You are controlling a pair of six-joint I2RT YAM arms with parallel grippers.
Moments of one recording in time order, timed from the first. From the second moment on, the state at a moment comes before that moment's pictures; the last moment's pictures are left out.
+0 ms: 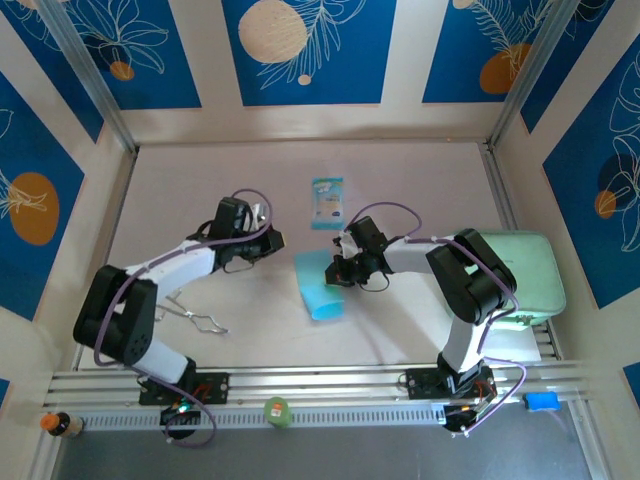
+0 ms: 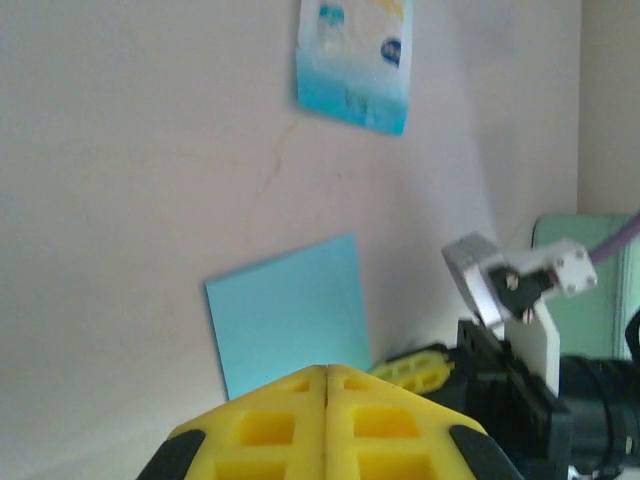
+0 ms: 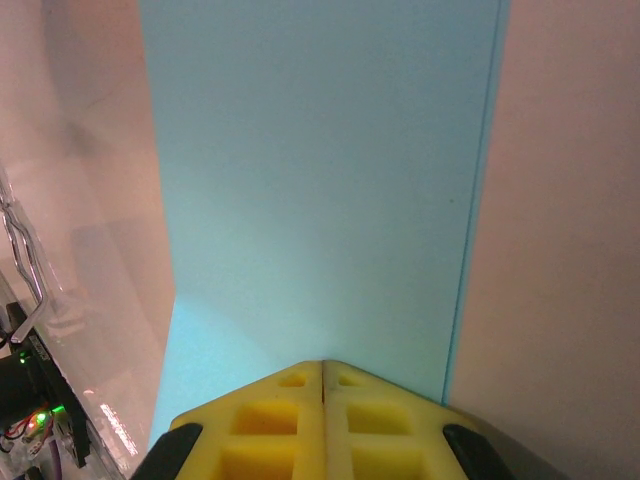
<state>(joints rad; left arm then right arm) -0.41 1.50 0.81 -0.10 0.47 -0.75 0.56 1.79 0.85 -0.15 -0.59 0.56</state>
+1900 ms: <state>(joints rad) -0.66 1.59 0.55 0.12 0.54 -0.88 0.56 1.78 0.84 -0.15 -0.57 0.56</state>
